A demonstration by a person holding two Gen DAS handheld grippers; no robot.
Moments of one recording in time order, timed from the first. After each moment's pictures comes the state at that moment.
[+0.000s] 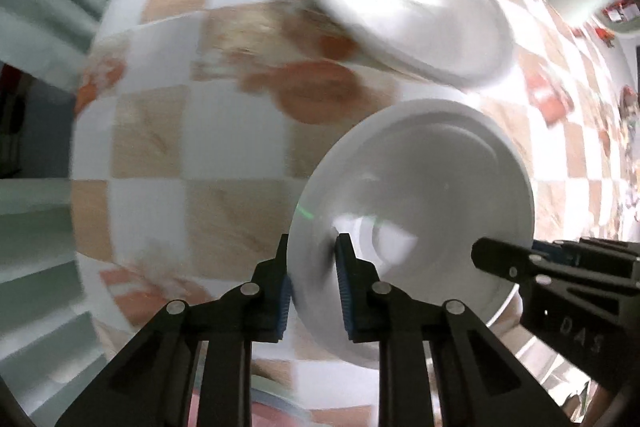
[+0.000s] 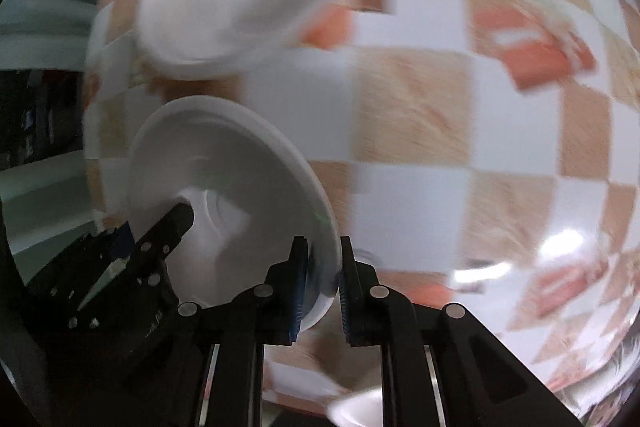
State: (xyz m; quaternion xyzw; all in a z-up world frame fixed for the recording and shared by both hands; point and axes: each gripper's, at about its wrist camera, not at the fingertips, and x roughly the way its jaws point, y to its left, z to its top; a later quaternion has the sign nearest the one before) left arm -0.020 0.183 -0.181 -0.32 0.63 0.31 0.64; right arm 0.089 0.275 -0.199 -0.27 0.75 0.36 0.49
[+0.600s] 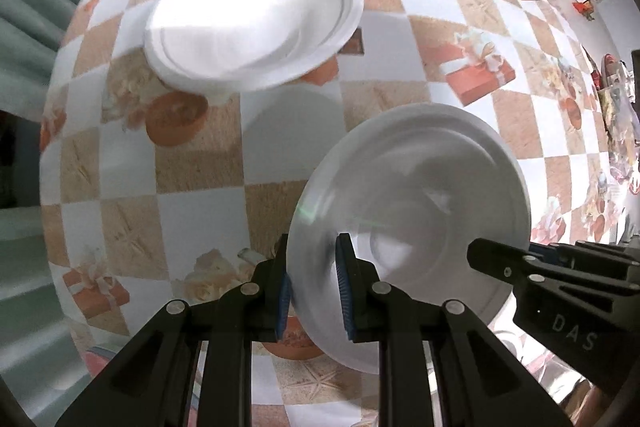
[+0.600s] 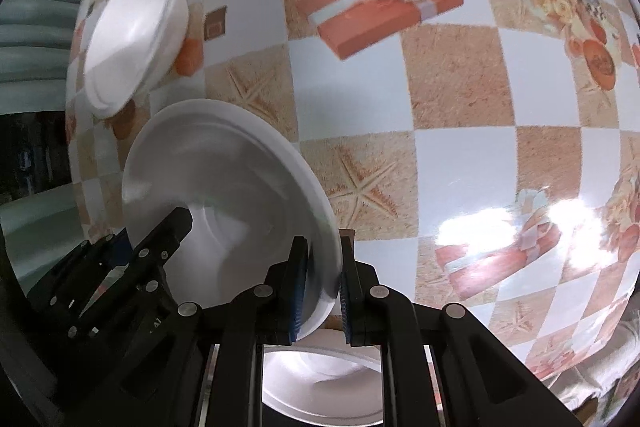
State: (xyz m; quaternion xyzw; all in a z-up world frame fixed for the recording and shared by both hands) left arm 0.044 0.122 -0.164 -0.28 0.63 0.29 0.66; right arm 0.185 0.196 -0.182 -0.22 0.75 0.33 0.52
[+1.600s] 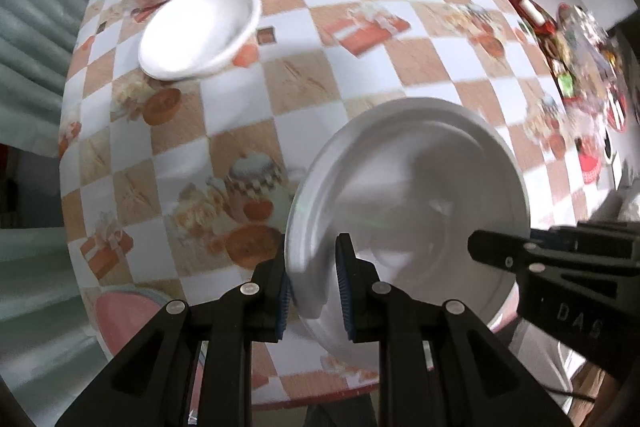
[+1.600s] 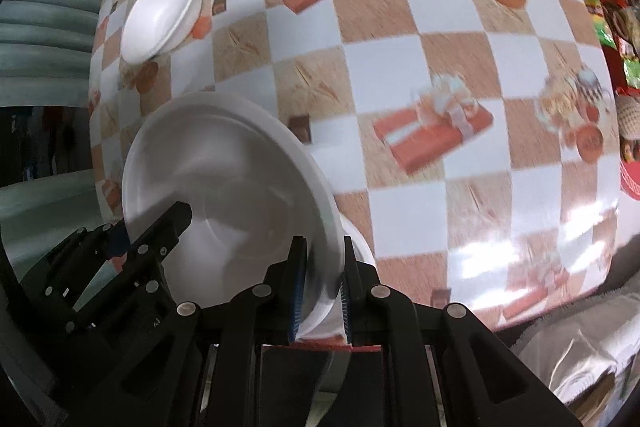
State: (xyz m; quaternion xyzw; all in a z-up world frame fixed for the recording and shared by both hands) left arm 0.034 0.020 -0.095 -0.22 0.64 0.23 0.69; right arm 0.159 0.090 -0.109 -0.21 0.75 0.32 0.54
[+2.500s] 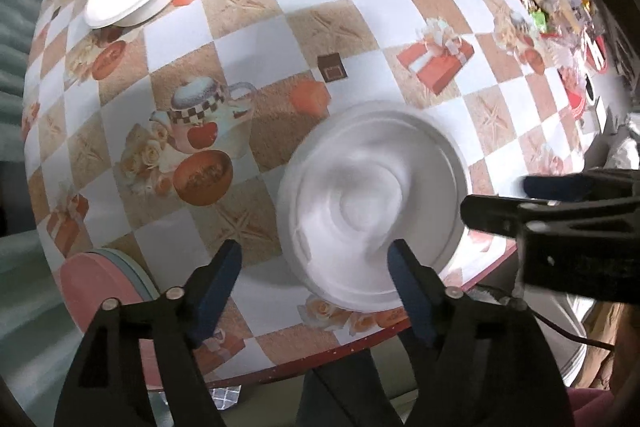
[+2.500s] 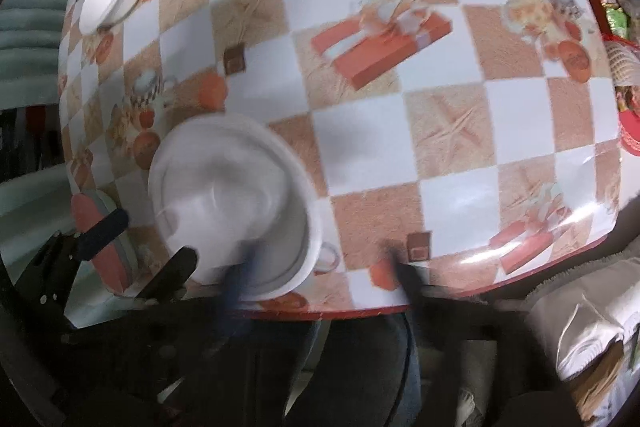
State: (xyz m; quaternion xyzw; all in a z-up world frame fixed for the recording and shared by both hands) left arm 0.011 -0.015 -0.122 -0.22 0.68 0.16 0.68; right arm 0.145 0.039 -0.125 -0.21 0.77 0.28 0.54
